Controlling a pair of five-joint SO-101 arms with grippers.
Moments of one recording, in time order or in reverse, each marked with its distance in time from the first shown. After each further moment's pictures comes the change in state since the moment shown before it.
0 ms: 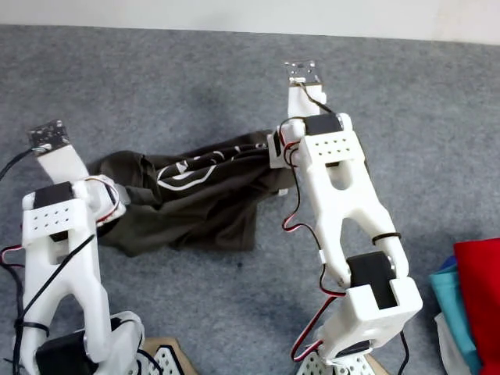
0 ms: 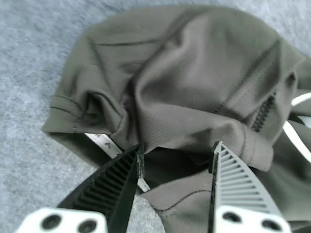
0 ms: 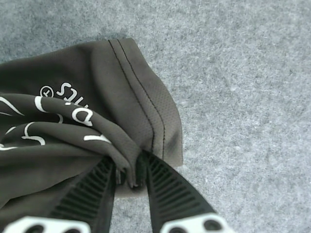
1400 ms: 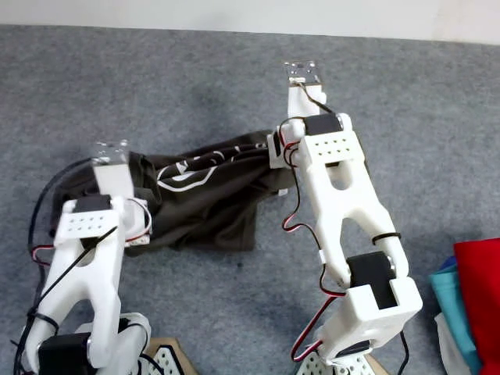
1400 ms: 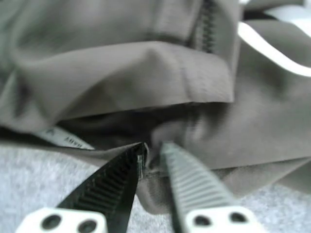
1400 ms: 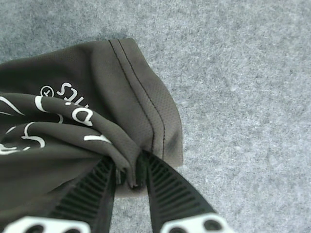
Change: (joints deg) left arm 10.6 0.2 10.5 -3.6 -10.3; right arm 0.0 0.0 0.0 0.0 0.0
